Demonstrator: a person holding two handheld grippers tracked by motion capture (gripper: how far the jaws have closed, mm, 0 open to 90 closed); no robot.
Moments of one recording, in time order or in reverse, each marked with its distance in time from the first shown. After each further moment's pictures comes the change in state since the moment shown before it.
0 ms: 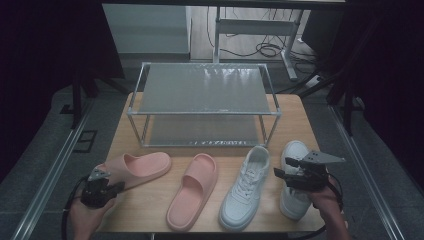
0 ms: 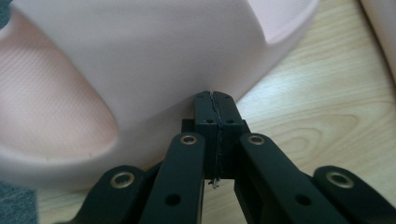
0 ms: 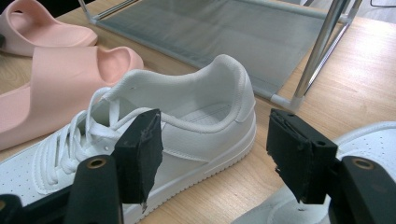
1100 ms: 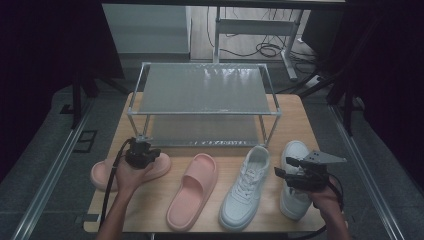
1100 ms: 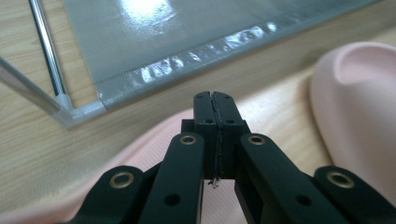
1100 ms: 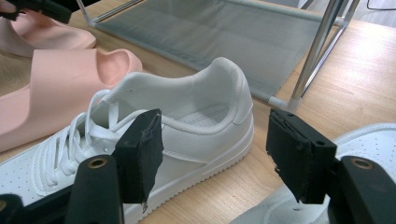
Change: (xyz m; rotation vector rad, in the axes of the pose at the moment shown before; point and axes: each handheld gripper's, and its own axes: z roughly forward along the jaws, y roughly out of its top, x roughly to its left) left arm -0.060 0.115 0.074 -0.038 -0.029 0.136; right arm 0.000 0.000 -0.002 -0.009 -0.007 0.001
